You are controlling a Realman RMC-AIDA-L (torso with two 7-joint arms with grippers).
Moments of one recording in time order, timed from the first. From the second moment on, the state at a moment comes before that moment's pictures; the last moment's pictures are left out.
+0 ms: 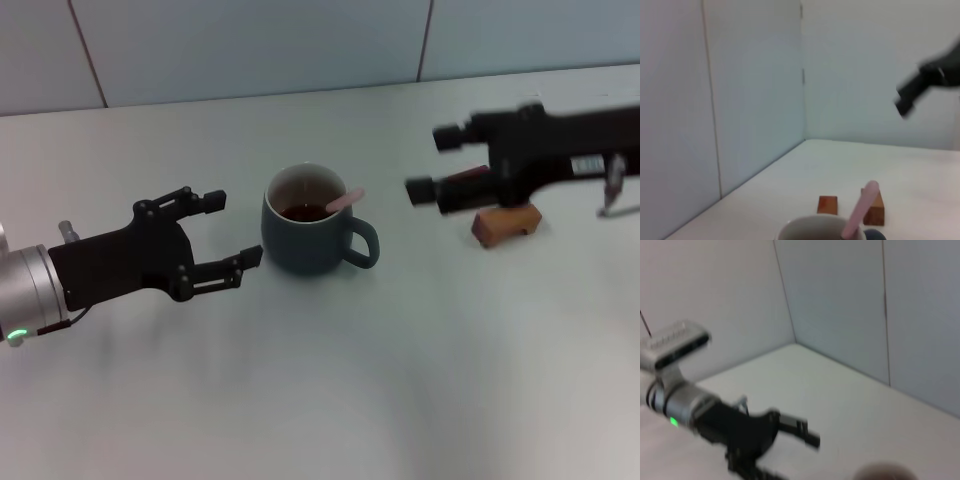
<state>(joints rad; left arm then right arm) -0.67 -2.07 0.29 0.35 2.21 1.48 -0.86 0.37 2.09 -1.00 -1.44 -1.95 -1.57 2.02</state>
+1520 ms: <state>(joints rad) -0.69 -2.08 0.41 0.37 2.18 1.43 -0.98 0.26 2.08 -1.00 -1.25 -1.90 -1.46 1.74</state>
